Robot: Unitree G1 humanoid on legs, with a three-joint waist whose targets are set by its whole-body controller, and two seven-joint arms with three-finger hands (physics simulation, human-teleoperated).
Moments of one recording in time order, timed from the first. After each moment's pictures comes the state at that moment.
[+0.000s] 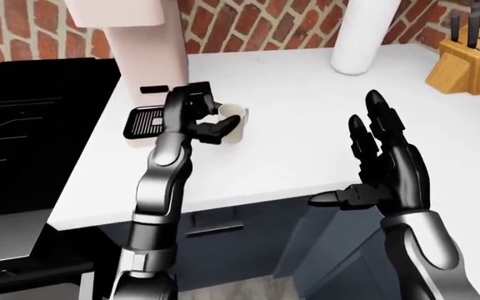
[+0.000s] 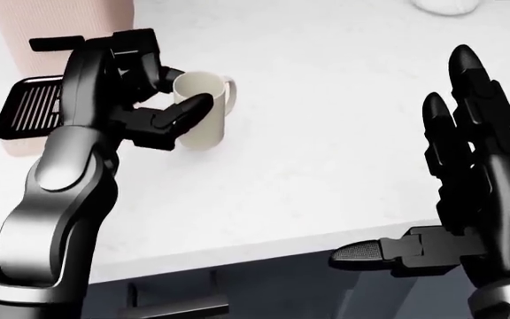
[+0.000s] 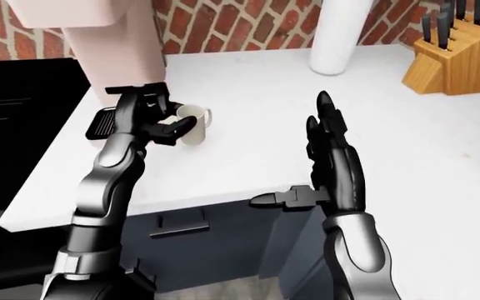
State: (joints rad) left arm -0.71 0.08 0.06 0.12 -0.13 0.41 0.08; right arm -0.11 -0.09 -0.17 -0.79 0.13 0.65 0.07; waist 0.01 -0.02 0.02
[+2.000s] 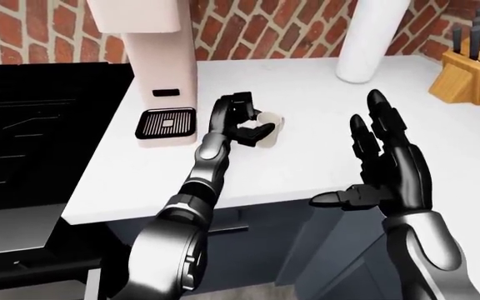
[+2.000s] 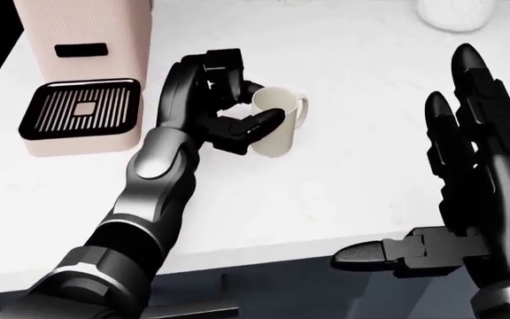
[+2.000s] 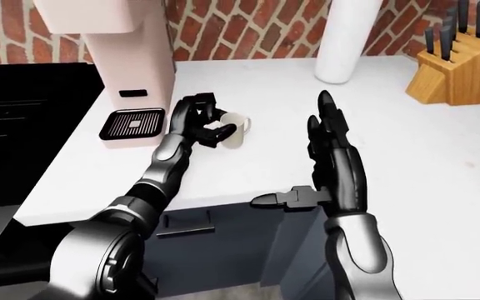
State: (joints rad) left arm -1.14 -0.04 0.15 1.33 -0.12 -0.39 -0.10; right arm -0.10 -0.09 -0.18 -0.79 0.13 0.65 0.08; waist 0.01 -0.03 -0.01
